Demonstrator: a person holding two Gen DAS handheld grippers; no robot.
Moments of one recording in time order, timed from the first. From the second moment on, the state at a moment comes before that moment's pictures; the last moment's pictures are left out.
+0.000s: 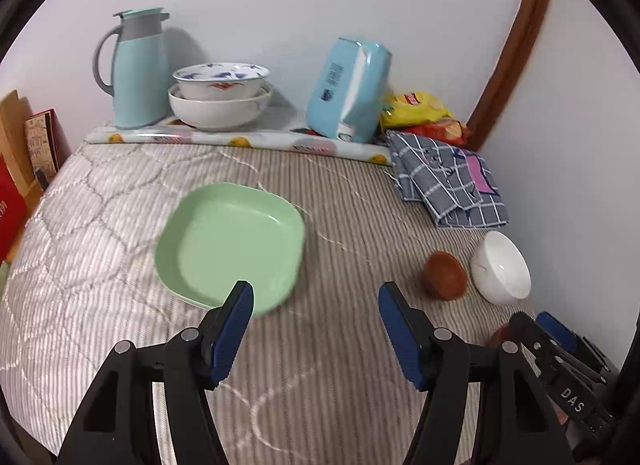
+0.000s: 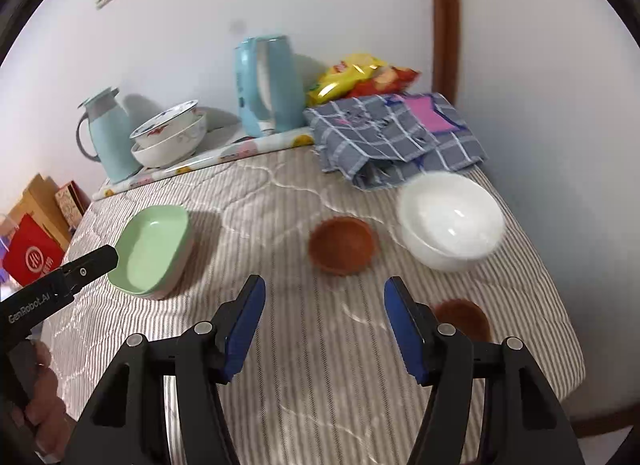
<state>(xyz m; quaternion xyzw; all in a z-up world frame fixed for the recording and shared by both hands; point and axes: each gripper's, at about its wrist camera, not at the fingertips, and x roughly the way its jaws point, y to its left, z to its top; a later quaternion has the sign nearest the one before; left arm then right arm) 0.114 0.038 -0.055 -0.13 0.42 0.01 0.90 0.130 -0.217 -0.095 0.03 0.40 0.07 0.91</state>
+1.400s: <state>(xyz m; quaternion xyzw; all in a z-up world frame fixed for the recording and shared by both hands) 0.201 -0.097 -0.109 -0.08 0.48 -0.04 0.87 0.202 -0.350 -0.116 0.07 0.40 -0.02 0.91</state>
